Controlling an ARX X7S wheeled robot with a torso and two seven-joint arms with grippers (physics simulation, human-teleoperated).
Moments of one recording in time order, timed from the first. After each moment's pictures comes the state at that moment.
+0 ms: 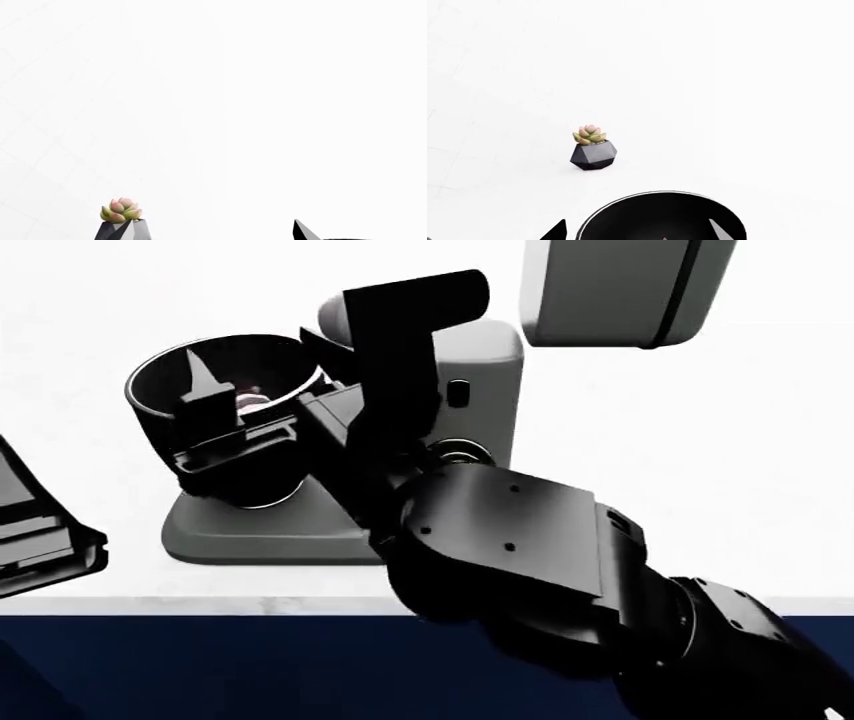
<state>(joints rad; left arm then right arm) 0.07 -0.77 -0.13 0.92 -0.47 -0.26 -0.83 1.21 0.19 -0.94 -0.23 1.22 0.35 0.61</state>
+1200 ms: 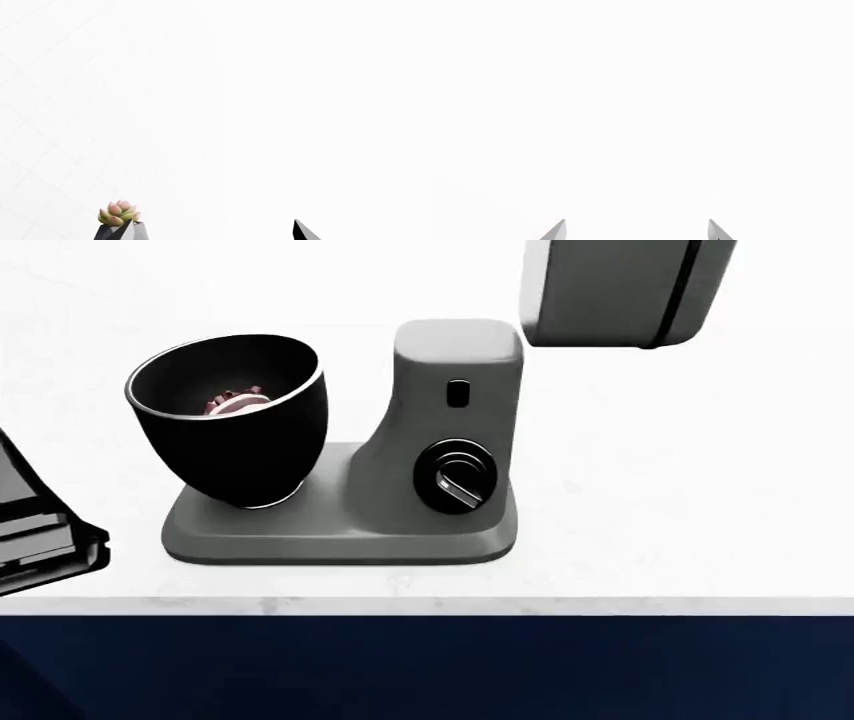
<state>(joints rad) 0.05 -0.78 -0.11 0.93 -0.47 -0.27 -0.84 1.03 1.47 -0.52 -1.03 1.08 -0.87 1.25</state>
